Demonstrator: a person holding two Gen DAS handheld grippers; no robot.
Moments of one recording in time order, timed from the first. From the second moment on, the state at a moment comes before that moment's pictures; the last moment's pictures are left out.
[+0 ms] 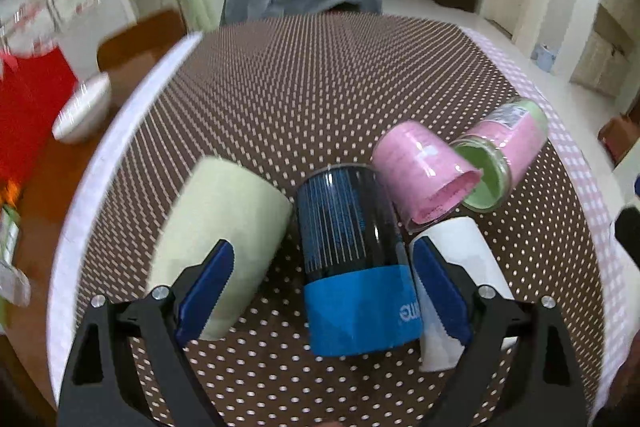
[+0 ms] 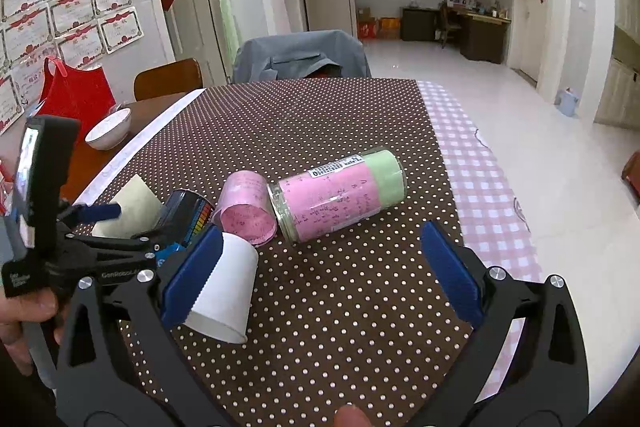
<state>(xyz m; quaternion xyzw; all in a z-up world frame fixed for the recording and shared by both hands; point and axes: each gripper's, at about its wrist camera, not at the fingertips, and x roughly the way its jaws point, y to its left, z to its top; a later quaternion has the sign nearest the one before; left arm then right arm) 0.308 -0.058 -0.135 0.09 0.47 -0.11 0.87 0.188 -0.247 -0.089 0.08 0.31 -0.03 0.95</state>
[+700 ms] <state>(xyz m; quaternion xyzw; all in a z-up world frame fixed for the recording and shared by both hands) 0.340 -0.065 -0.178 0.05 0.53 -0.14 0.83 0.188 -0.258 -0.097 0.10 0.32 -0.04 0.94</state>
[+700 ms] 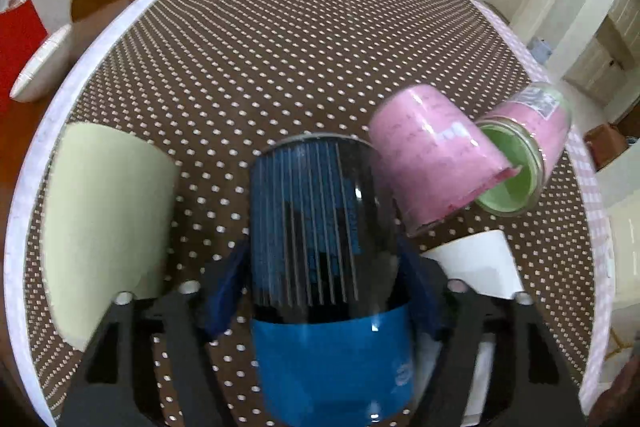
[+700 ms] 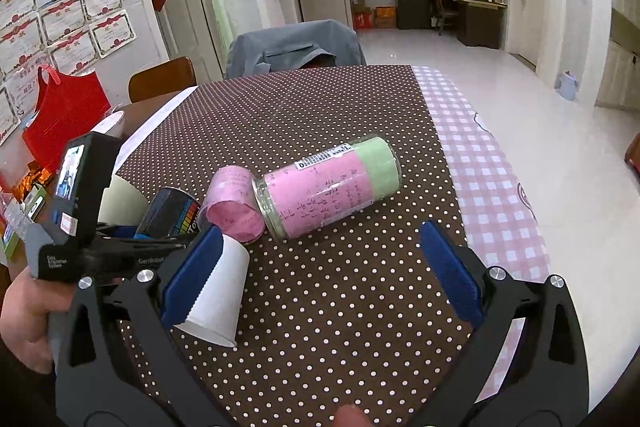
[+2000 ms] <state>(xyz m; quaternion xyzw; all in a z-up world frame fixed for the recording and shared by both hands) 0.135 -0.050 -0.110 0.00 0.44 -0.22 0.87 0.039 -0.236 -0.072 0.10 0.25 -0.05 0.96</state>
